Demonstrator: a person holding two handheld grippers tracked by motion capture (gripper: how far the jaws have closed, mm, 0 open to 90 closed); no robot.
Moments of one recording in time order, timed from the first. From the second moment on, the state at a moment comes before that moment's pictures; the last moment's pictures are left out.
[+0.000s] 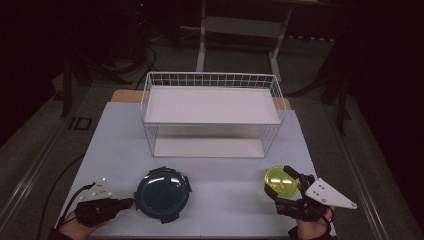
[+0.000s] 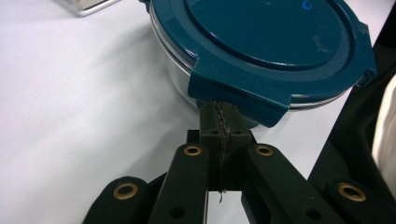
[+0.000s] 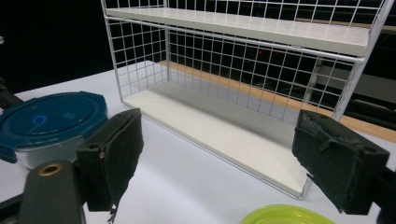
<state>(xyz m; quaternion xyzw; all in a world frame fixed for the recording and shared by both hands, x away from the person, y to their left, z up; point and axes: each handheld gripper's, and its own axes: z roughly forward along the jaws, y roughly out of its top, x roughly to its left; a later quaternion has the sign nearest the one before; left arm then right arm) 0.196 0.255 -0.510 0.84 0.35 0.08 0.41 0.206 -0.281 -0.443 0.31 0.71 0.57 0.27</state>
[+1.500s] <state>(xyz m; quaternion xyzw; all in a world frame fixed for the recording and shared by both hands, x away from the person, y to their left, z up) 0.234 0.199 -0.504 0.84 0.34 0.05 0.42 0.207 -0.280 -0.445 0.30 0.72 0.57 0.26</state>
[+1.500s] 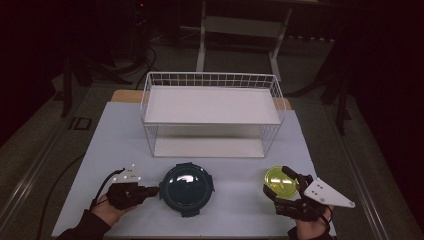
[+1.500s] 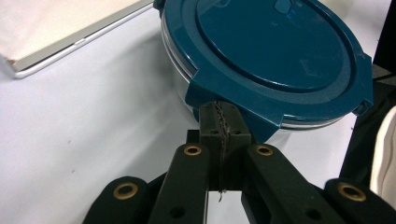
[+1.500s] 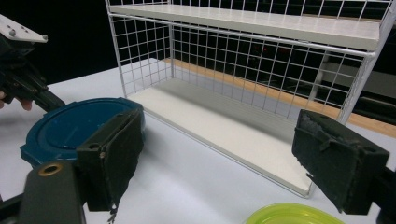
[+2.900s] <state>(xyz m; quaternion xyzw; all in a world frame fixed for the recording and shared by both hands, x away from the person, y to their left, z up) 0.248 0.197 -0.495 0.75 0.44 -0.01 0.49 0.199 -0.267 -0.441 0.27 0.73 0.57 0.26</state>
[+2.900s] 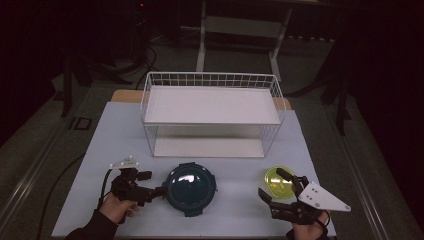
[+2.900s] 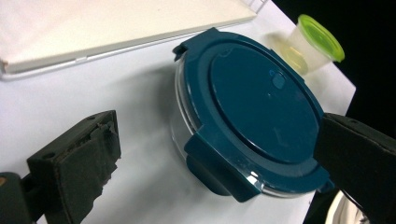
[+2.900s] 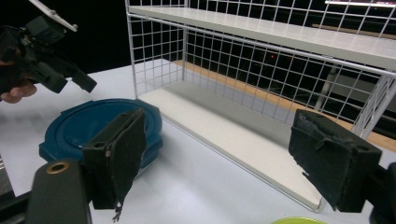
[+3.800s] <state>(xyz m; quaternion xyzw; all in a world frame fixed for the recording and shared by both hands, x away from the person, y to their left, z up) 0.265 0.205 -0.536 0.64 0.56 -0.25 0.47 0.196 -0.248 -0.443 0.26 0.74 0.55 0.28</state>
